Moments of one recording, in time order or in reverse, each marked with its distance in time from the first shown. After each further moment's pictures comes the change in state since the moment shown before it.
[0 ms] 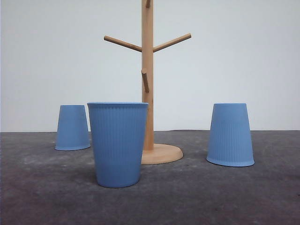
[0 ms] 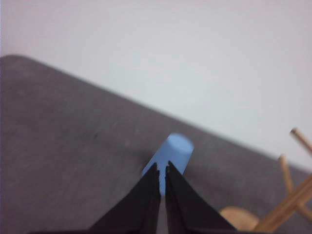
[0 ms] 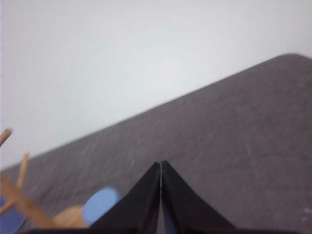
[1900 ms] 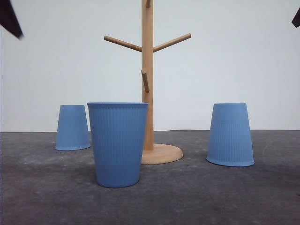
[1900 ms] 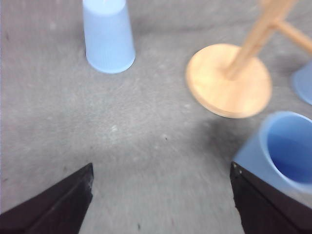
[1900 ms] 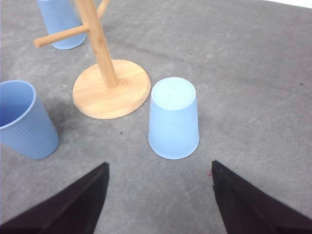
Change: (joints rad) left_arx -0.301 0.717 0.392 -0.309 0.061 0.292; right_arx 0.218 0.407 0.232 -0.258 -0.218 -0.493
